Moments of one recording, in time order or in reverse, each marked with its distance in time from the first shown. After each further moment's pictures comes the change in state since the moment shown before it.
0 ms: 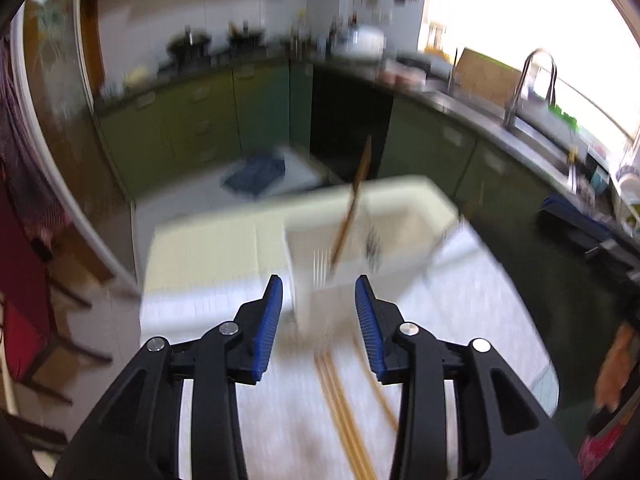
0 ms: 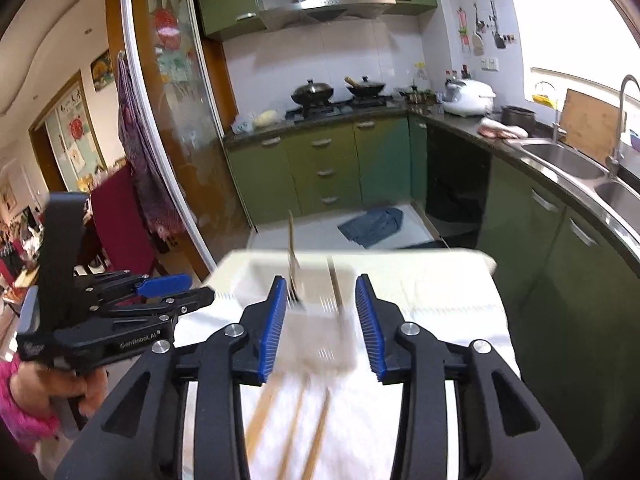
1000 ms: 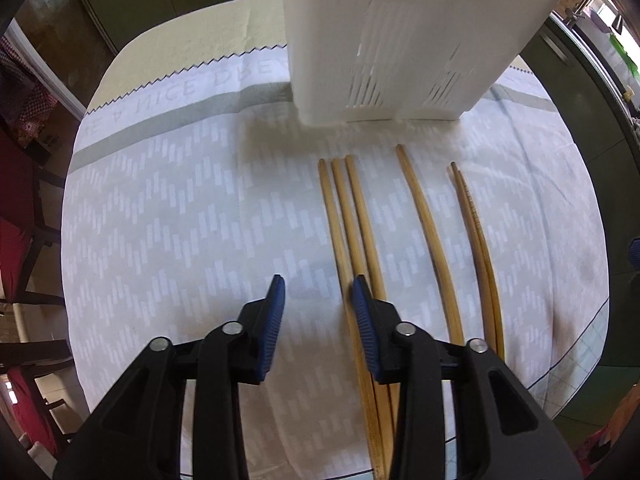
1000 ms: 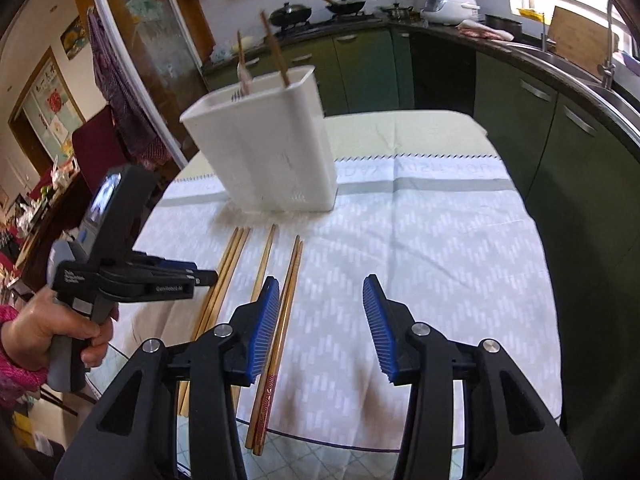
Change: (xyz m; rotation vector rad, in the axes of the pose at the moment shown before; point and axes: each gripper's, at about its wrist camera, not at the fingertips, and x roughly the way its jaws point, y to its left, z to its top) left arm 0.137 -0.008 -0.108 -0.091 0.461 0.046; right arm 0.030 -0.032 -0.135 0.074 0.273 -0.001
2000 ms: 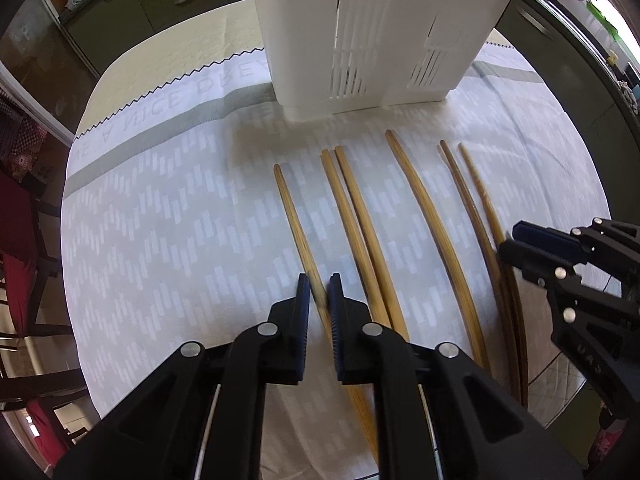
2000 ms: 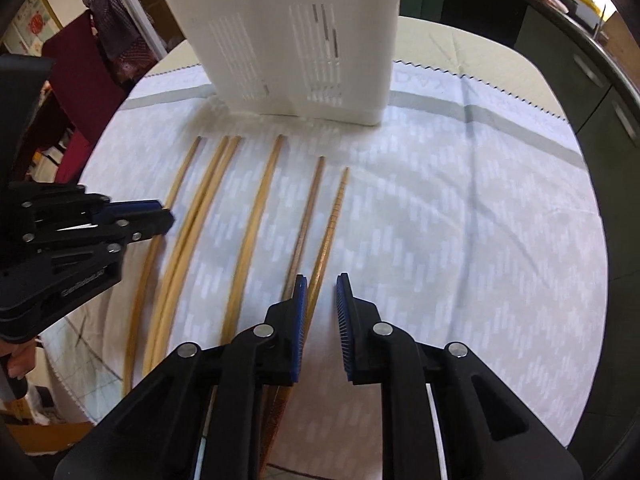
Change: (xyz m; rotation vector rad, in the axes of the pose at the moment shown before) left arm 0.001 -0.003 -0.006 0.113 -0.020 0.008; right arm 0.128 0.040 0.003 -0.115 0.341 -0.081
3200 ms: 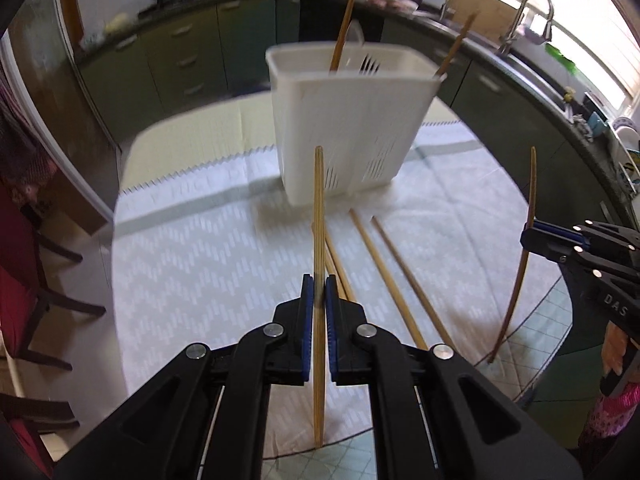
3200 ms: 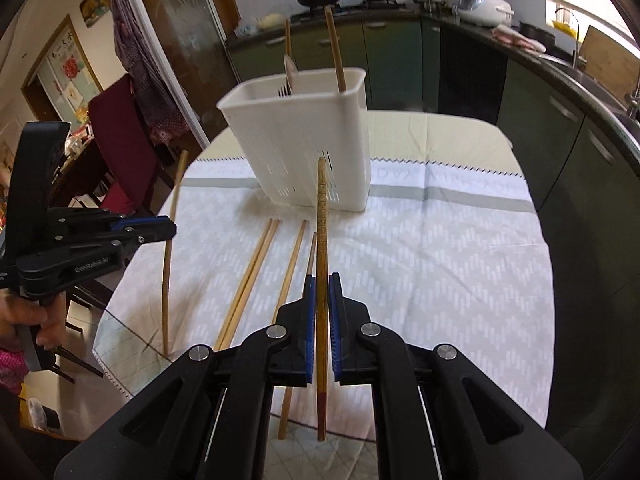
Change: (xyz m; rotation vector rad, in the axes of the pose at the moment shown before) left arm -0.125 0.016 -0.028 0.018 -0.282 -0.058; right arm -0.124 -0.023 -0.029 0.017 -0.290 0.104
